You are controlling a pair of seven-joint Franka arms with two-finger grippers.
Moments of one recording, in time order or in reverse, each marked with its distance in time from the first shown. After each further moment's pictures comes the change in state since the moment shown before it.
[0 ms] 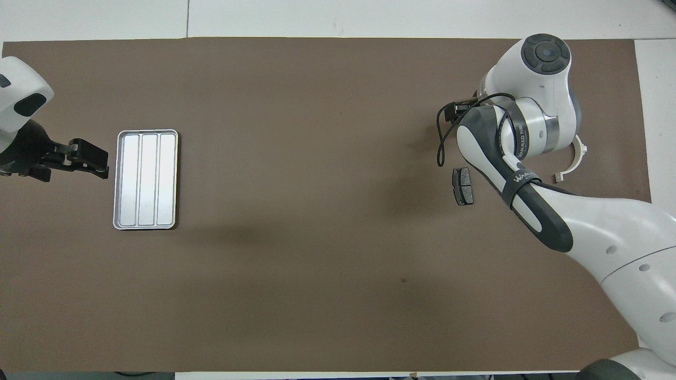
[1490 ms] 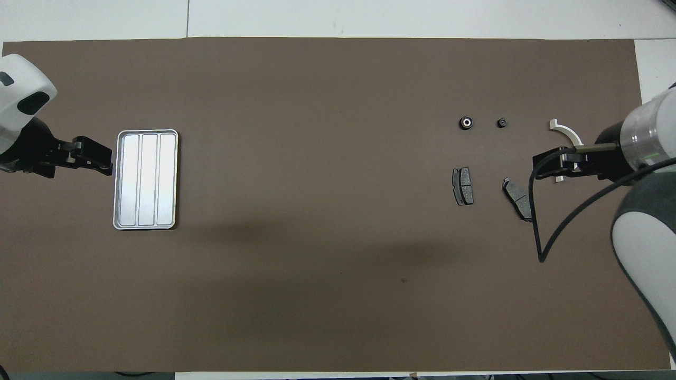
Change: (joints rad) left arm -0.002 -0.001 -0.007 -0.001 -0.009 0.022 0.003; right arm 0.064 -0.715 -0.101 -0.211 0.144 -0.559 0.021
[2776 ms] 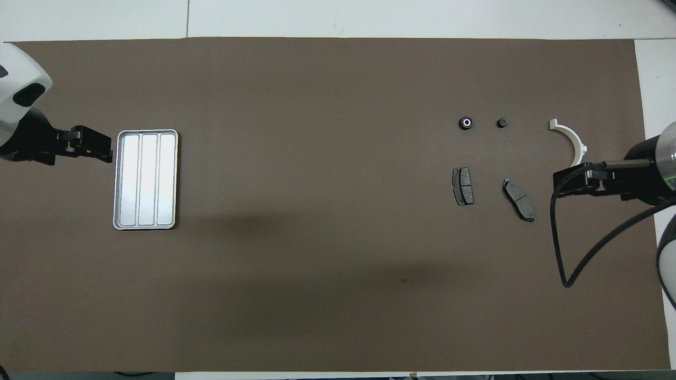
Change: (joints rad) left arm 0.000 0.000 -0.001 -0.001 -0.005 0.074 0.003; right arm 0.013 -0.029 -0.021 0.034 0.005 -0.103 0.012
